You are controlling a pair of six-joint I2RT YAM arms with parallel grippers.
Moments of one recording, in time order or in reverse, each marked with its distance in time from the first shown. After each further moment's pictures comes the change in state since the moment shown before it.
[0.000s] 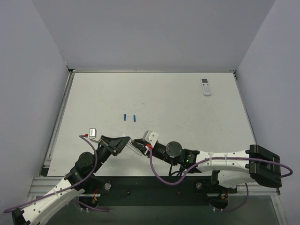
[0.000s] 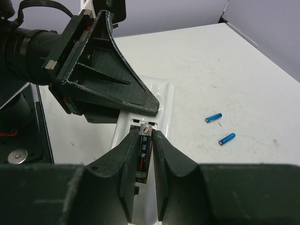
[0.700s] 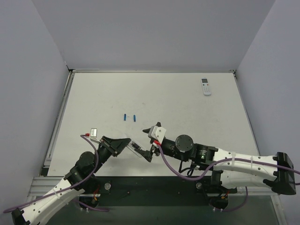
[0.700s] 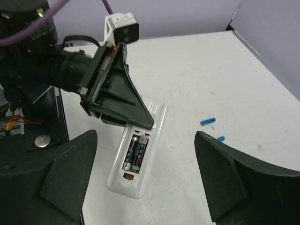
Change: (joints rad) left arm -0.001 -0.011 0.002 -0.047 0.010 0.068; right arm -0.010 -0.208 0.124 -0.381 -0.070 -0.017
